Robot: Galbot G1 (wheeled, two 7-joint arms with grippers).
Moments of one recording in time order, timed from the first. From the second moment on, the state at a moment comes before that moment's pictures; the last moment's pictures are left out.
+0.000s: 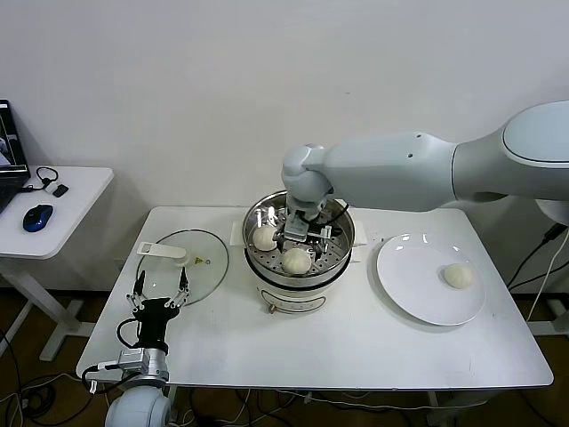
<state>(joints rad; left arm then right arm) 1.47 -1.45 -0.57 -1.86 -0.08 -0.12 -0.12 0.80 1.31 -1.70 1.33 0.16 0.29 -0.99</state>
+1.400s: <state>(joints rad) 1.48 -1.43 -0.58 -1.86 -0.10 -0.14 -0.10 0.85 0.84 -1.92 1.16 0.50 -0.07 -1.06</state>
